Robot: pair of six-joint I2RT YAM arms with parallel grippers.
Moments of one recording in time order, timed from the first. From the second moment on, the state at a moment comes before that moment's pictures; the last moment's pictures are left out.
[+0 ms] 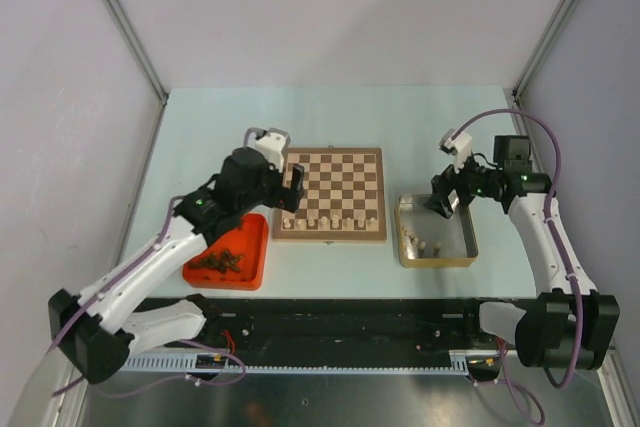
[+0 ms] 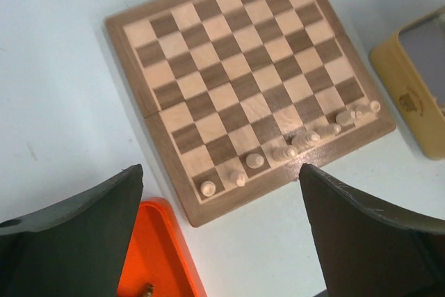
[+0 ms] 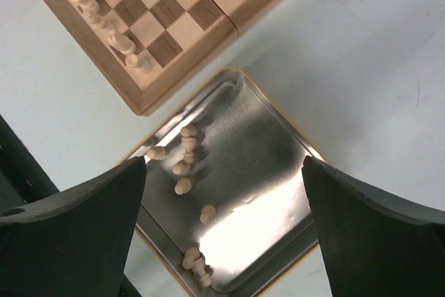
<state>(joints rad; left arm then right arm) -0.67 1.11 0.97 -0.46 -0.15 -0.17 -0.01 1.16 0.99 -0.70 -0.71 -0.62</state>
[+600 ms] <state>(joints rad) -0.59 0.87 0.80 -0.42 -0.15 0.01 0.17 1.42 0.97 -0.81 -0.53 -0.66</state>
